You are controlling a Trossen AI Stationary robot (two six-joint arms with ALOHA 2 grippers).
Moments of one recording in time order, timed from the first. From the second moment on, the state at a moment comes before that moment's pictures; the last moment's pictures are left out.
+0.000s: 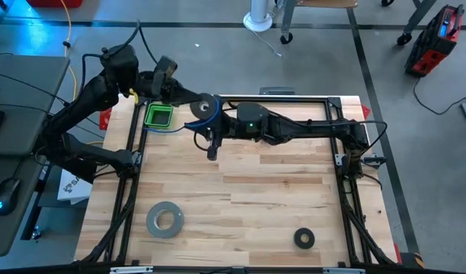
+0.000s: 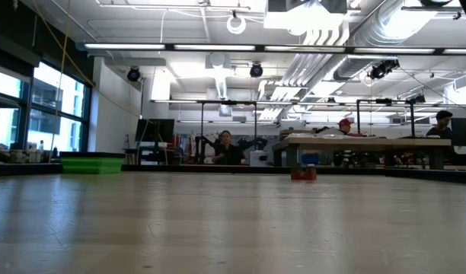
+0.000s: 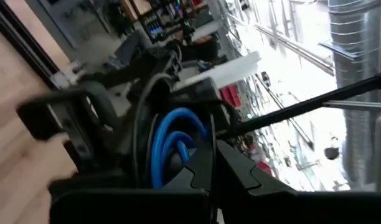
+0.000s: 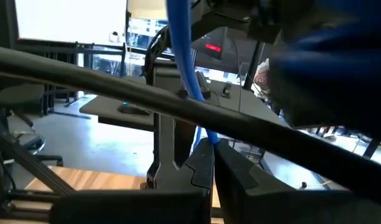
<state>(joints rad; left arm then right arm) 0.43 1.20 1.60 -0.44 0.60 -1.11 -0.01 1.92 1.86 0.09 0.04 -0.21</state>
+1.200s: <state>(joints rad) 0.43 1.08 1.60 -0.75 0.64 -1.12 -0.11 1.92 1.86 0.24 -0.01 -0.16</state>
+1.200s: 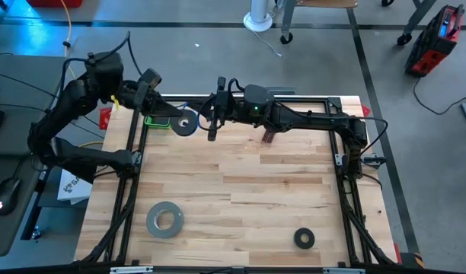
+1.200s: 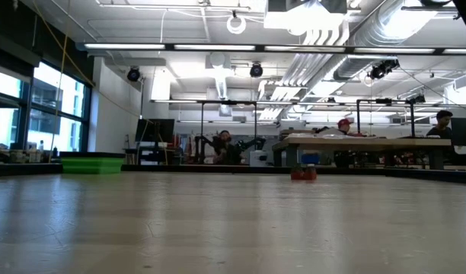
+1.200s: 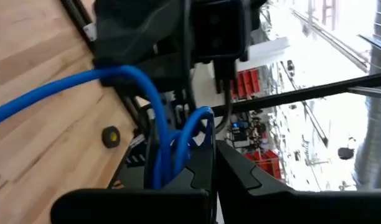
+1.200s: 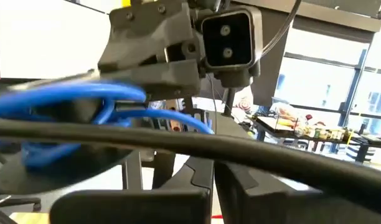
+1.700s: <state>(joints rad) 0.43 1.05 1.60 -1.00 0.56 -0.85 -0.16 1.92 1.86 0.16 -0.05 -0.17</state>
